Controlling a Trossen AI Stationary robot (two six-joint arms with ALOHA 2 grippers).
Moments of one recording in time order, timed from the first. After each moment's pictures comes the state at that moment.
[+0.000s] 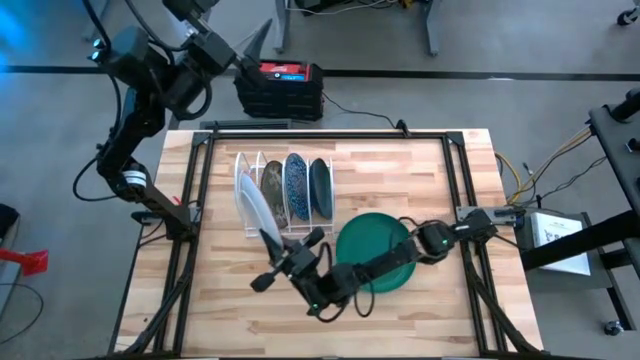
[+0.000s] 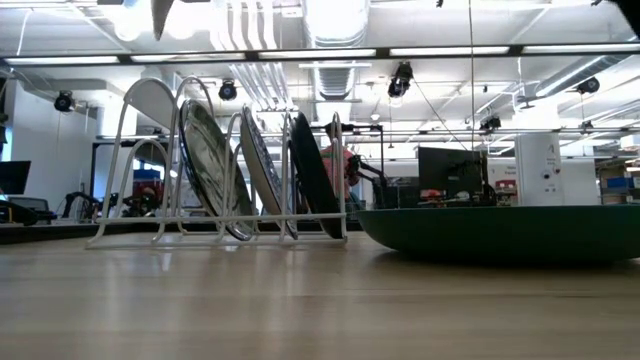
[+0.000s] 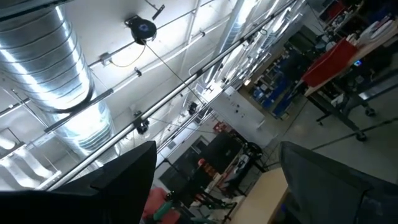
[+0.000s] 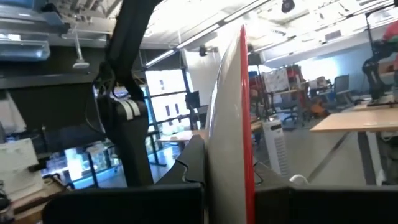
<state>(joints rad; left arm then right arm) 0.23 1.56 2.35 -0.32 -0.51 1.10 0.44 2.50 2.18 1.18 1.13 -0.57</state>
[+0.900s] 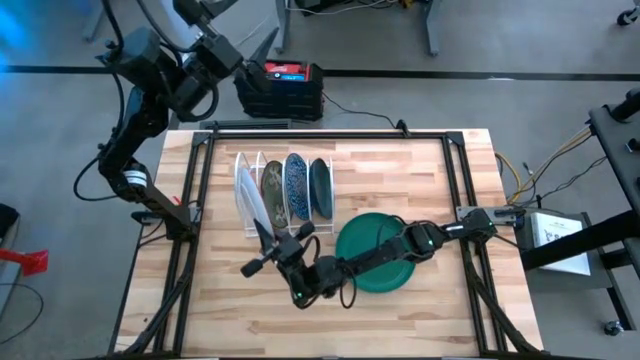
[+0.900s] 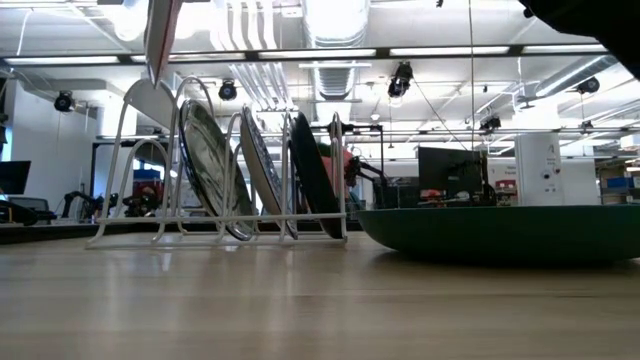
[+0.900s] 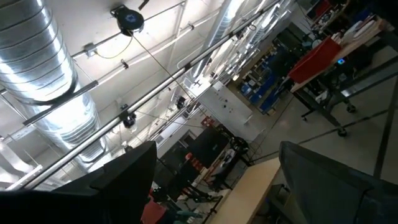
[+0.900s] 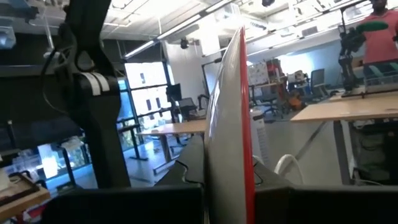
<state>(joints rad) 0.23 1.57 2.34 -0.37 -0.52 1.03 0.38 2.64 2.35 1.10 1.17 -0.52</state>
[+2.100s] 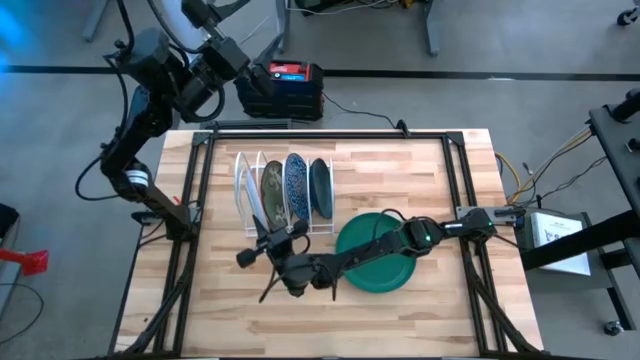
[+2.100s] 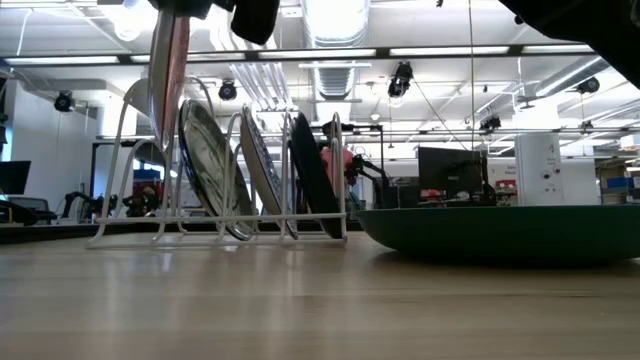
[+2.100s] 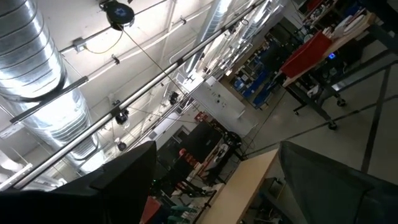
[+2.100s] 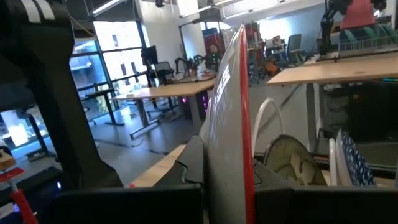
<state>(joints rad) 0.23 1.58 2.34 -0.41 -0.51 1.01 0.33 2.64 2.35 0.63 1.28 -0.11</state>
